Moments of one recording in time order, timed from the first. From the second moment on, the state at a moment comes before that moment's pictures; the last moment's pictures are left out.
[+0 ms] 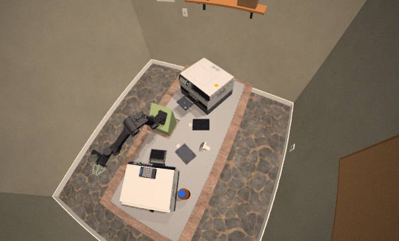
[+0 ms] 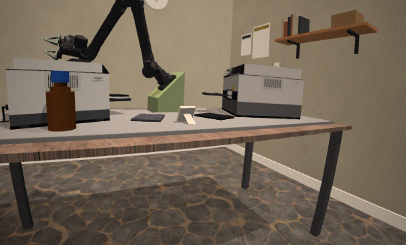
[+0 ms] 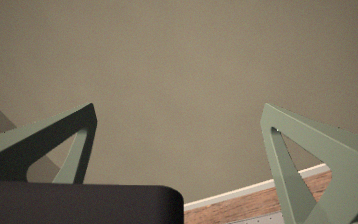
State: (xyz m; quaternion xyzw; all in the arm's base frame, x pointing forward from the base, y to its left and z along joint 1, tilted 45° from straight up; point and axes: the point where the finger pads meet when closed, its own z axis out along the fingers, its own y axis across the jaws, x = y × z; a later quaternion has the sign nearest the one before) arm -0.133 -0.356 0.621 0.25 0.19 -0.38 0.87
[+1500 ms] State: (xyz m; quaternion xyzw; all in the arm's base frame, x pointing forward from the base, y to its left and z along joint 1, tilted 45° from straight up) arm -0.066 -0.437 0.650 0.28 0.23 -0.39 0.85
